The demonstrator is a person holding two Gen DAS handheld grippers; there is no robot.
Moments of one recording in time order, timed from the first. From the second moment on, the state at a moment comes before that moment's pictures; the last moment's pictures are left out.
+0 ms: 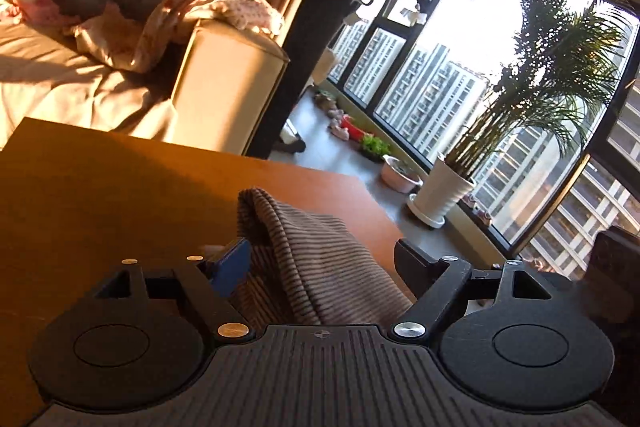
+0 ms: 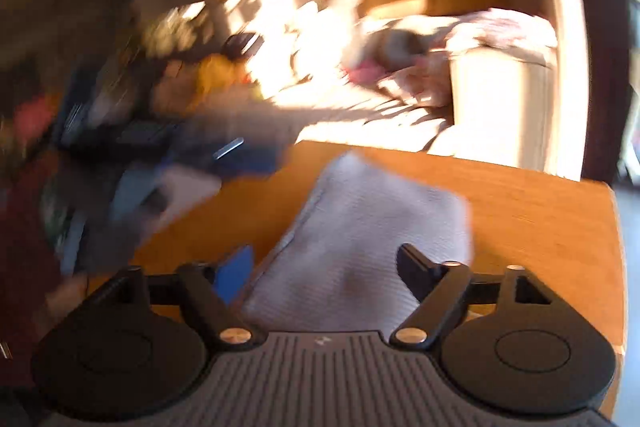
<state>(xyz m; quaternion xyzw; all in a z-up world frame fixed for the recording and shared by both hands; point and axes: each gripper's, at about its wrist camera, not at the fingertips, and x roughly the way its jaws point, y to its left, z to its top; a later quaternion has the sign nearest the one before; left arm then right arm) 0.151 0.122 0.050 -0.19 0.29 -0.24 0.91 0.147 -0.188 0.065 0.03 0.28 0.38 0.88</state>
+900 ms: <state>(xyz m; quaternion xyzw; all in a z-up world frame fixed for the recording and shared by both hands) 0.139 0.124 -0.033 -0.19 0.35 -0.22 0.89 0.233 -0.144 -0.012 0.13 0.39 0.37 0.83</state>
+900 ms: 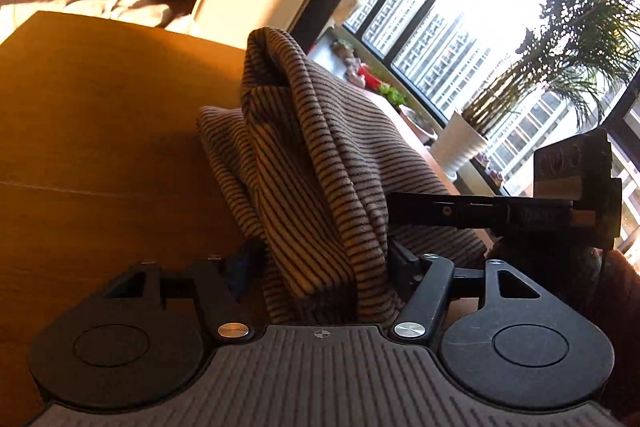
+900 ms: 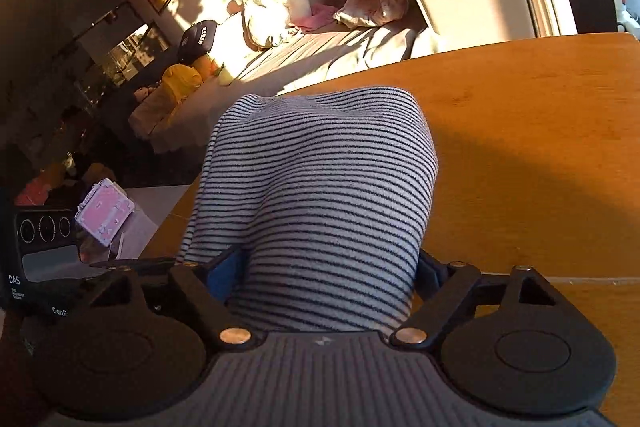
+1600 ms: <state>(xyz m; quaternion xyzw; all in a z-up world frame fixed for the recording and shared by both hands) 0.182 0.233 -0.028 -0.23 0.32 -0.11 0.91 0.350 0.000 -0.021 0.10 0.36 0.43 0.82</state>
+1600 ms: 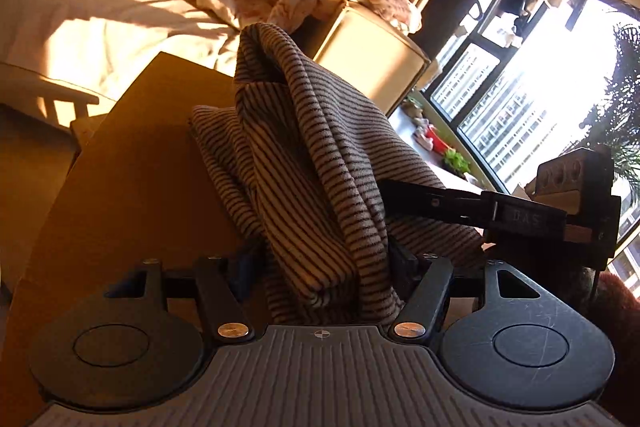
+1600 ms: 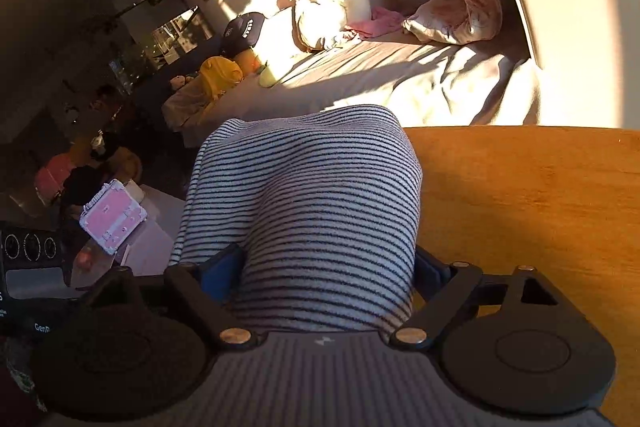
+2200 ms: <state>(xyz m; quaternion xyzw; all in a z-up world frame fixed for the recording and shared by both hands) 0.237 0.249 0.005 -0.23 0.27 -0.15 0.92 0.245 -0.001 0.030 -0.04 0.25 0.48 0.84</state>
